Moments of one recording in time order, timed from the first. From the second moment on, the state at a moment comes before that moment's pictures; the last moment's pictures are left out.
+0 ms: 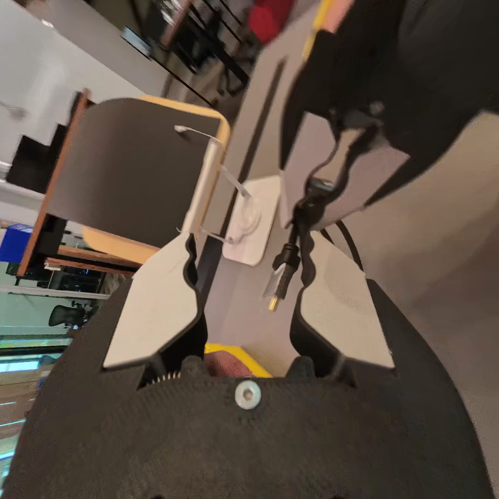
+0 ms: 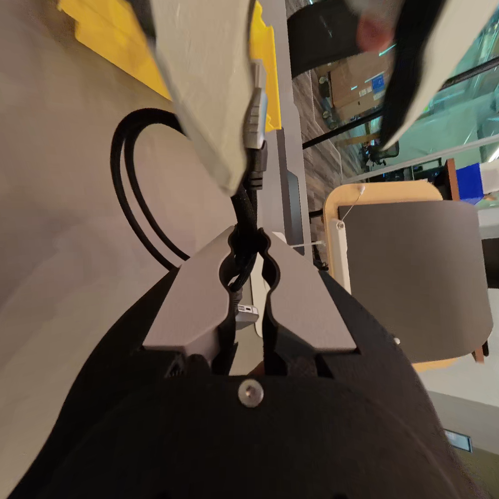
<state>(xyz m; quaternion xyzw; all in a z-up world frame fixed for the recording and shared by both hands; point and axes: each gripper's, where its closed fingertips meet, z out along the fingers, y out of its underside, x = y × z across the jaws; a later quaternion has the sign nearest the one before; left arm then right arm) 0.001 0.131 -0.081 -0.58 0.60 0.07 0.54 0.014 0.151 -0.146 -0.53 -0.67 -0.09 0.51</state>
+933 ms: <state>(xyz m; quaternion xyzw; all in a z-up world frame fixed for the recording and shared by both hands) 0.005 0.142 -0.112 -0.64 0.49 -0.09 0.59 0.022 0.138 -0.134 -0.66 -0.37 0.31 0.57</state>
